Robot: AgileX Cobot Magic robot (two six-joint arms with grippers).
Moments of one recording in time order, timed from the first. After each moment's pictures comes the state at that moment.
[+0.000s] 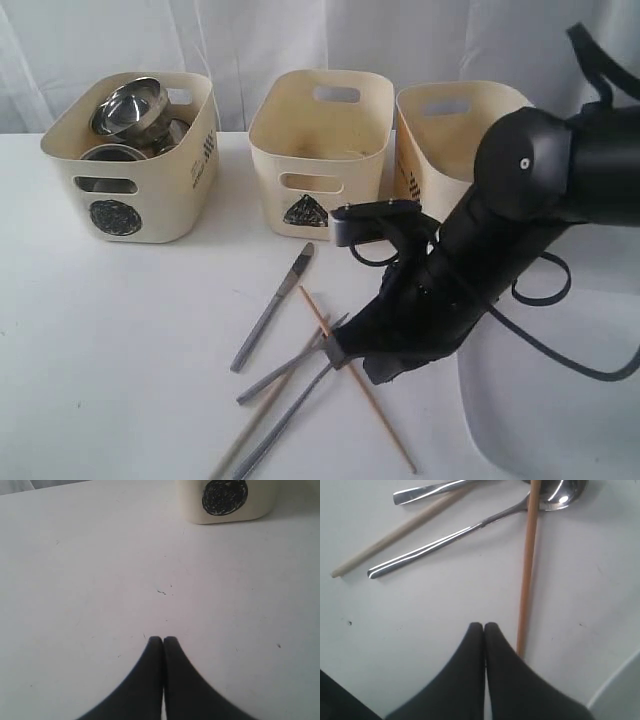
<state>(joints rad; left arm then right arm) 0.08 0.00 0.02 -0.12 0.43 0.26 0.43 1.59 -0.97 0.41 0.81 -0.24</state>
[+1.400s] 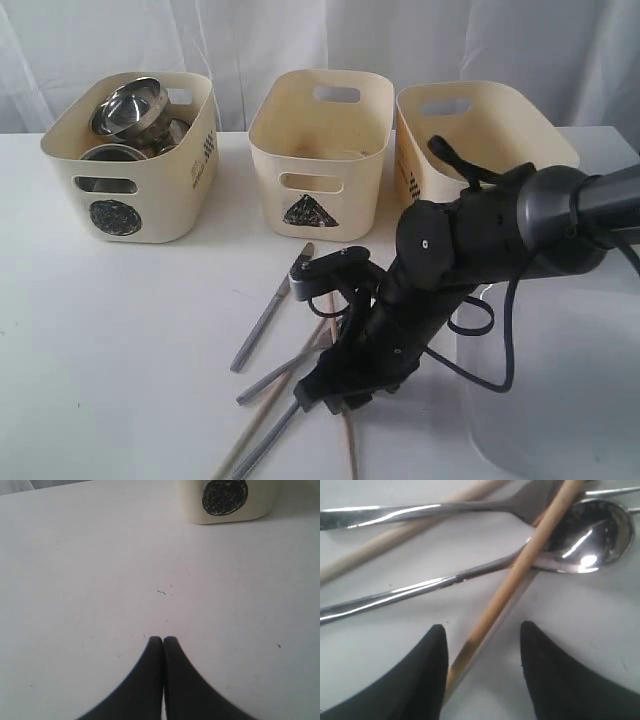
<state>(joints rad) 0.08 0.00 0.02 -0.12 0.43 0.26 0.50 1.85 -0.97 0.38 0.56 -0.31</state>
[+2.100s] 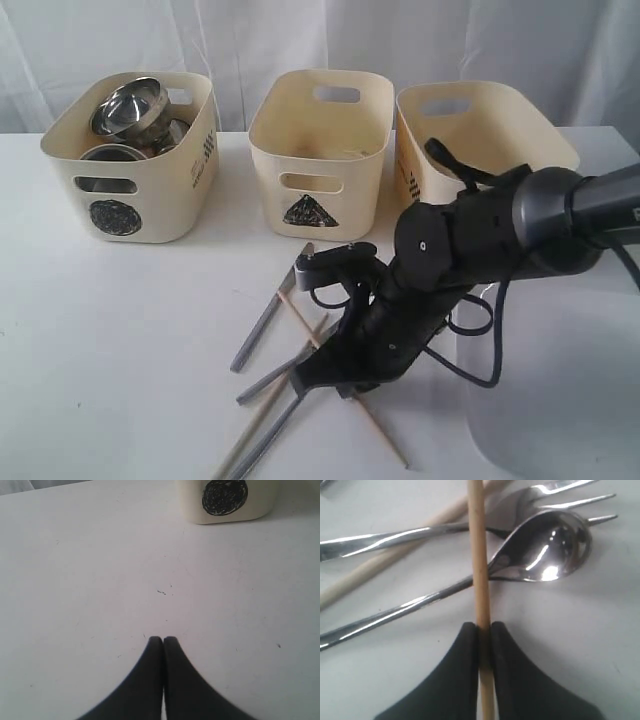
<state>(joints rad) 0.08 0.00 0.02 -0.12 0.43 0.26 0.50 1.85 -0.98 0.36 0.52 -0.20</state>
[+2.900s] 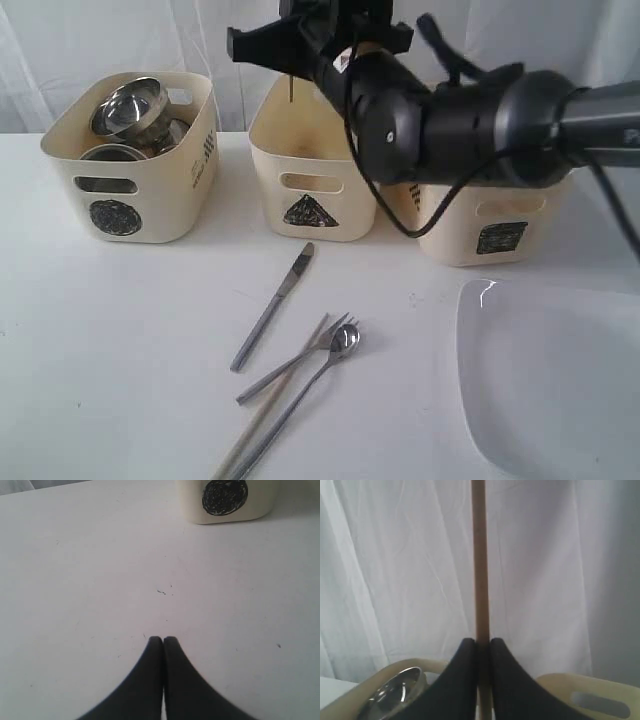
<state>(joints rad) 0.08 0.00 0.02 -0.12 0.43 0.26 0.51 1.86 -1.28 0.39 -0.64 -0.22</state>
